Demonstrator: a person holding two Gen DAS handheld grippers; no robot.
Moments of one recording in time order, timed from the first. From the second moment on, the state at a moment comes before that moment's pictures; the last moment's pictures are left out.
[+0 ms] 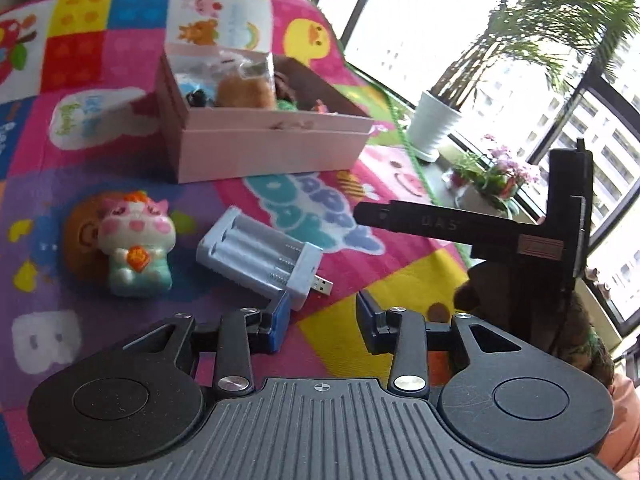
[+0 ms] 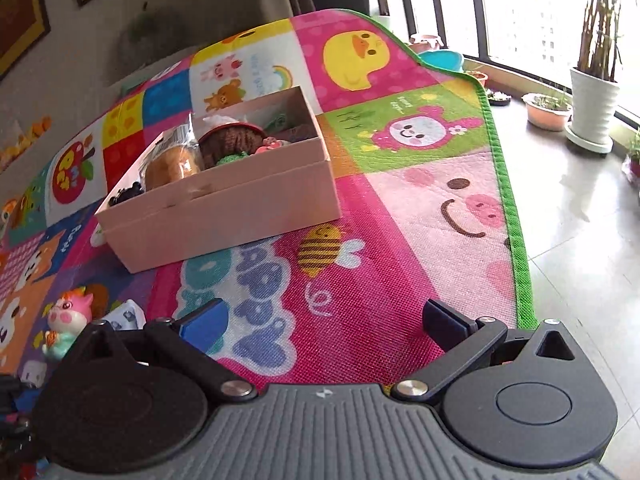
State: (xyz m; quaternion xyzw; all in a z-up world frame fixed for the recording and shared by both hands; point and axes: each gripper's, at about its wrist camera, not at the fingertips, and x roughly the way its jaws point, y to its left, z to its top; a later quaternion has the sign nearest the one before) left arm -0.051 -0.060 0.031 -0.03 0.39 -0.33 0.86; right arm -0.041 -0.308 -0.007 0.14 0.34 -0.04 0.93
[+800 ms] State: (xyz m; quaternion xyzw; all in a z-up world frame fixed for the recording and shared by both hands) left arm -0.005 -0.036 0.013 -0.02 0.37 -0.16 0.92; right arm -0.028 -0.304 -0.013 0.11 0.37 -0.04 0.92
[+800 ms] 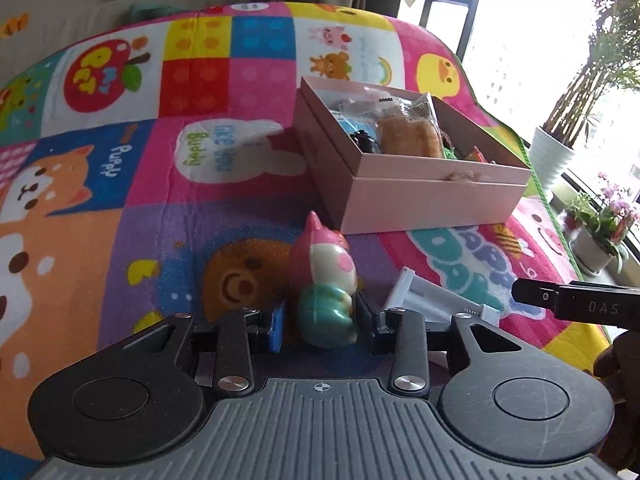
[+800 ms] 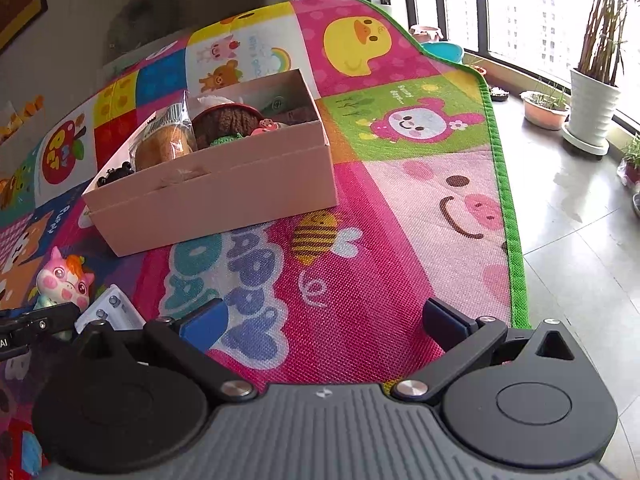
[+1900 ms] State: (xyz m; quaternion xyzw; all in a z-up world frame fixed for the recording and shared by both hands) left arm -0.029 0.005 0.015 -0.04 0.37 -0.14 0.92; right arm -0.050 -0.204 0.014 -0.12 0.29 0.14 0.94
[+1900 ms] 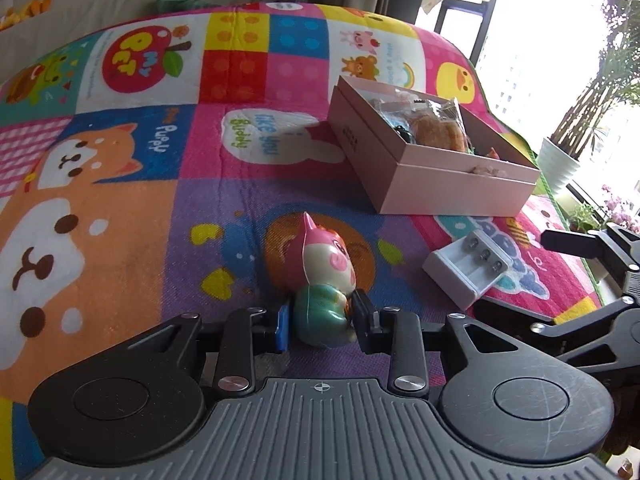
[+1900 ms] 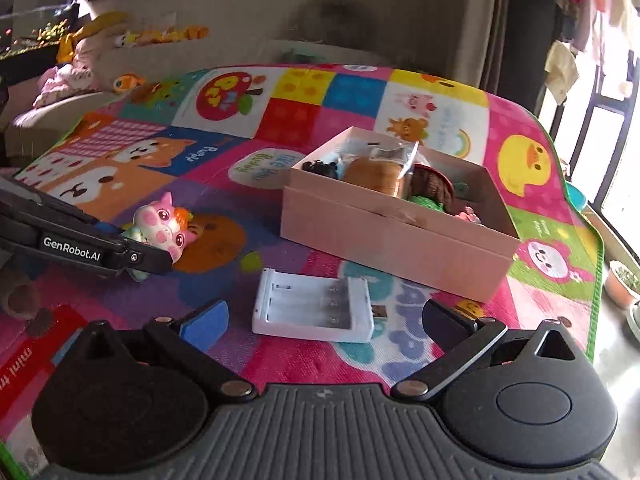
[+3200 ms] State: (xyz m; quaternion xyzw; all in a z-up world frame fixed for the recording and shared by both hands) left arm 0.226 -0.130 0.051 -0.06 0.40 -0.19 0.89; right arm -0.065 -0.274 0.038 -0.06 0.26 0.07 0.96
